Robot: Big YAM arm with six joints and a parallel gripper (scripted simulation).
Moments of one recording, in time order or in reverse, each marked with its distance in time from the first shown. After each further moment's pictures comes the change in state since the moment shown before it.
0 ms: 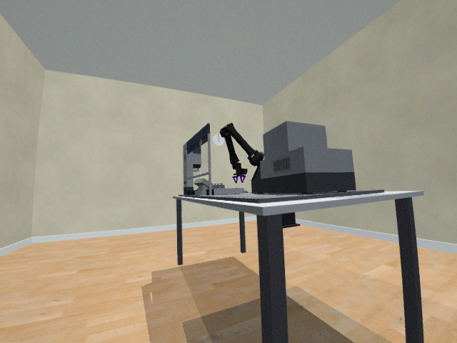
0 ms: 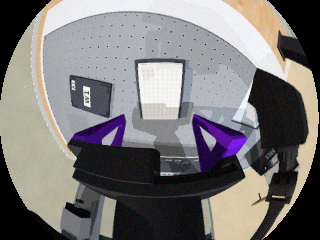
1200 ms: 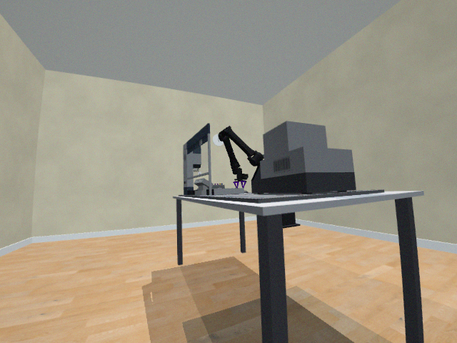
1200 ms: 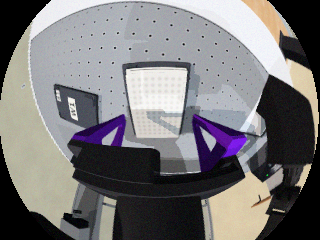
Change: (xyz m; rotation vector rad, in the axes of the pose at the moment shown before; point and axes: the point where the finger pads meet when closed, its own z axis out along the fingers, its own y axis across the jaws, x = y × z) arm -0.004 -0.006 0.056 0.008 0.002 -0.002
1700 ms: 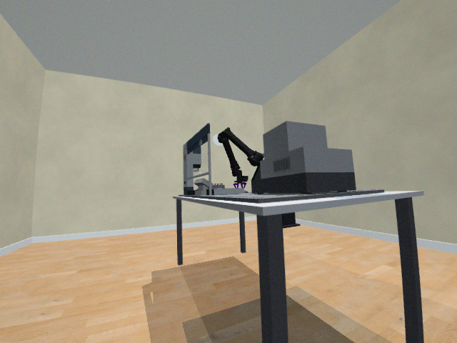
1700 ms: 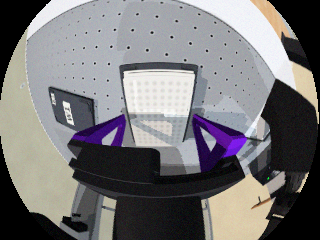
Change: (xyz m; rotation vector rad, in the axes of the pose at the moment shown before) arm 0.000 0.003 0.021 -0.006 -0.001 -0.006
